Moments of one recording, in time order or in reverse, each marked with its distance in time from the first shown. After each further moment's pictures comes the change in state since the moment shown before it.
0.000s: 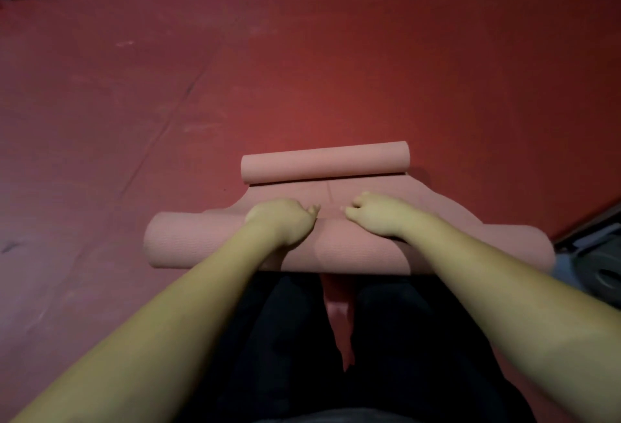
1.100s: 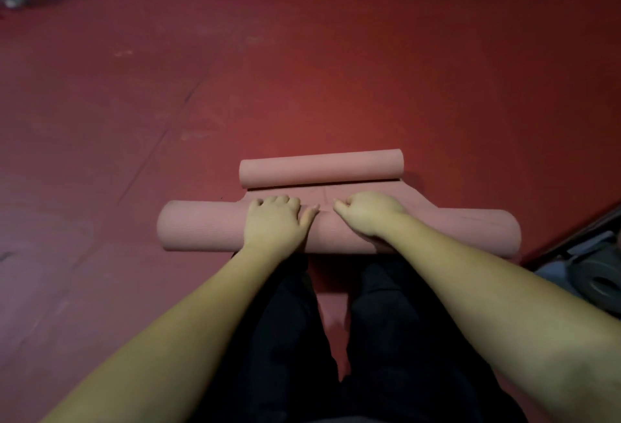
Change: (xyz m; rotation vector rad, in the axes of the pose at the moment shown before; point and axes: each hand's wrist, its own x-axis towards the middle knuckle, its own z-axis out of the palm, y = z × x) left_hand 0.012 -0.007 0.027 0.164 0.440 0.122; right_hand 0.018 -0.002 -0.003 -0.121 0.158 0.051
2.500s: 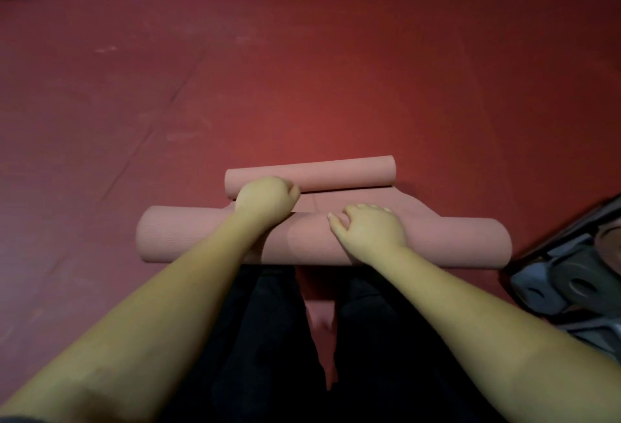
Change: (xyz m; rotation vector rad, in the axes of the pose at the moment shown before) left_hand 0.055 -0.004 -0.027 -0.188 -0.143 -0.037; right_hand -0.031 0.008 0.024 -0.097 0.297 0.011
